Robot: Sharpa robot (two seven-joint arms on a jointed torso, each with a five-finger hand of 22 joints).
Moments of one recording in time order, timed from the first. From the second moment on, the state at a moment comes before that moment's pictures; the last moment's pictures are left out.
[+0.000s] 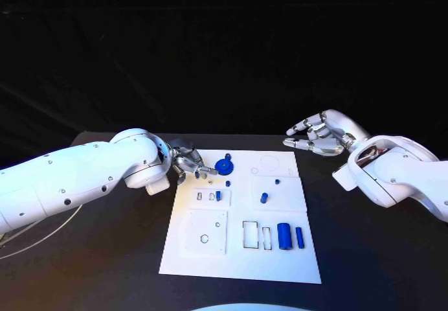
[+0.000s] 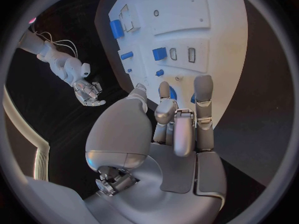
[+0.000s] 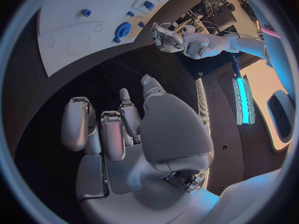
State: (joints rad) left arm 1.27 -0.81 0.00 1.51 -0.96 0.04 -0.50; left_hand 1.15 -0.05 0.00 0.29 0.08 1.03 0.05 0.50 0.42 1.32 -0.01 1.18 1.09 1.47 -0.06 1.46 1.31 0.17 1.17 0.03 1.08 0.65; right arm 1.34 -0.98 -0.12 1.65 -0.93 -0.50 0.02; right_hand 1.33 -0.08 -0.02 0.21 0.33 0.99 0.14 0.15 0.18 1.36 0.06 1.33 1.31 1.47 -0.01 1.51 1.31 0.07 1.38 0.10 1.29 1.31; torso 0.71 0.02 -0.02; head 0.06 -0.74
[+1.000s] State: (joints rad) left arm 1.31 -0.66 -0.05 1.44 -1.07 0.21 -0.63; left_hand 1.12 -0.04 -0.05 0.29 0.08 1.00 0.06 0.51 0.46 1.32 -0.01 1.19 1.11 1.47 -0.06 1.46 1.31 0.17 1.16 0.04 1.10 0.67; right arm 1.34 -0.96 -0.12 1.62 -0.93 -0.49 -0.01; right_hand 1.32 -0.08 -0.04 0.21 0.37 0.98 0.14 0.17 0.18 1.35 0.06 1.33 1.31 1.47 -0.01 1.50 1.31 0.07 1.38 0.10 1.27 1.31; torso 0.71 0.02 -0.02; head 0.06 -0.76
